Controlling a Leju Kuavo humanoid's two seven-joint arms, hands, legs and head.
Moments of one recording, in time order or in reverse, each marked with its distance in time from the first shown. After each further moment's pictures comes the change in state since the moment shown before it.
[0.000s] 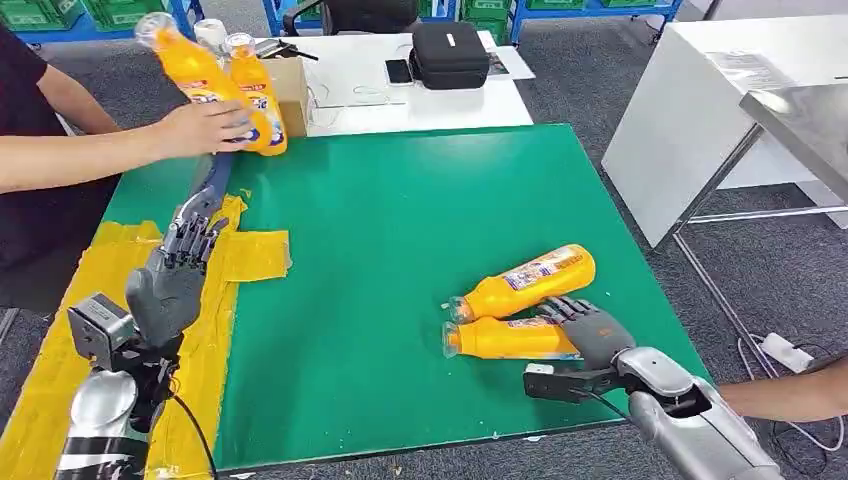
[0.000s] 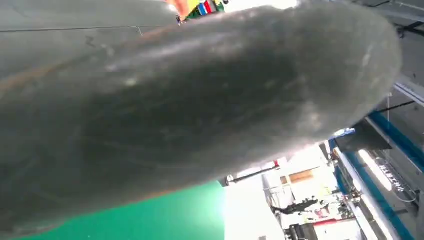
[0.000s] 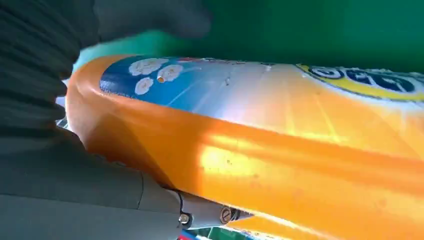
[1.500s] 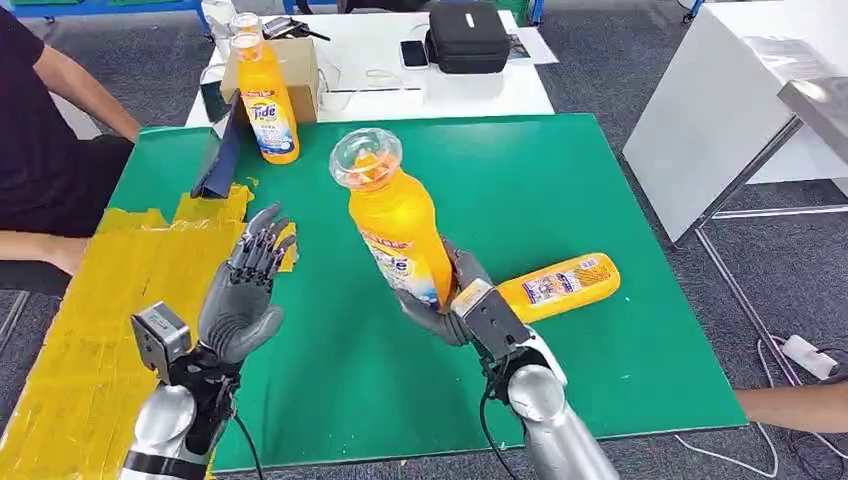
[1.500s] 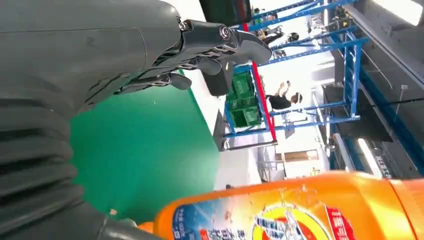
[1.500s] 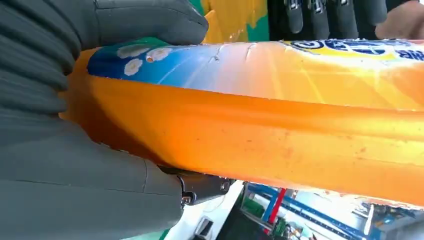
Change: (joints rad) left arm 0.048 -0.123 -0.175 -0.018 0.056 0.054 0.057; right arm 0.058 0.584 -0.219 -0.355 -0.729 -0.076 -0.179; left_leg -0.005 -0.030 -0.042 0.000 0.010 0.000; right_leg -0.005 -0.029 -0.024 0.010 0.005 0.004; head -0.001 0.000
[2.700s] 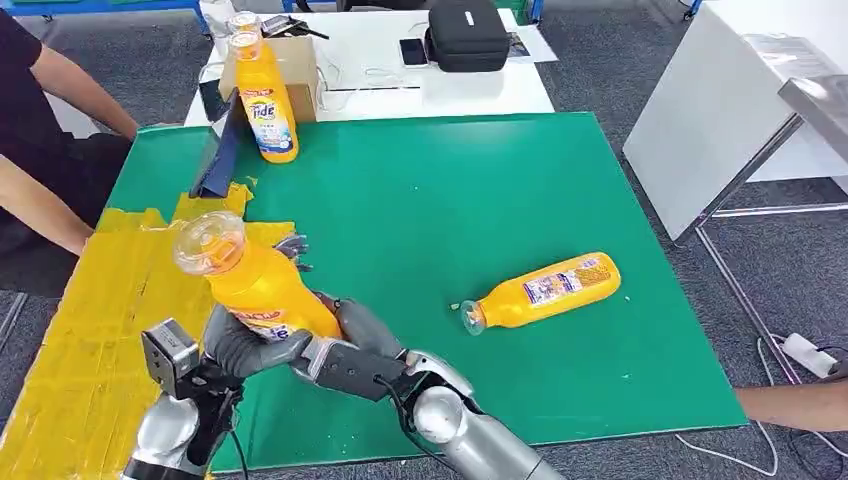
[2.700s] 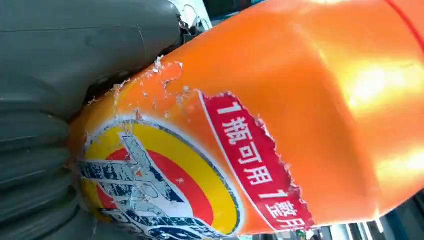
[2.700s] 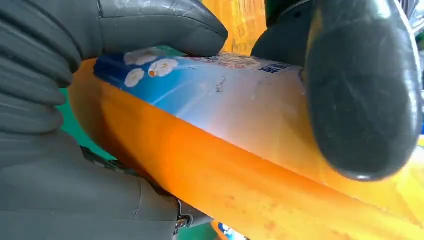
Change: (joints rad) left arm 0.023 0.034 -0.056 0.001 -0.010 -0.032 -0.039; right arm -0.124 0.117 0.393 0.322 0.095 0.000 0.035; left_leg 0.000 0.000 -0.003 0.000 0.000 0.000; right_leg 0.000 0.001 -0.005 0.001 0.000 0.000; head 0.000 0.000
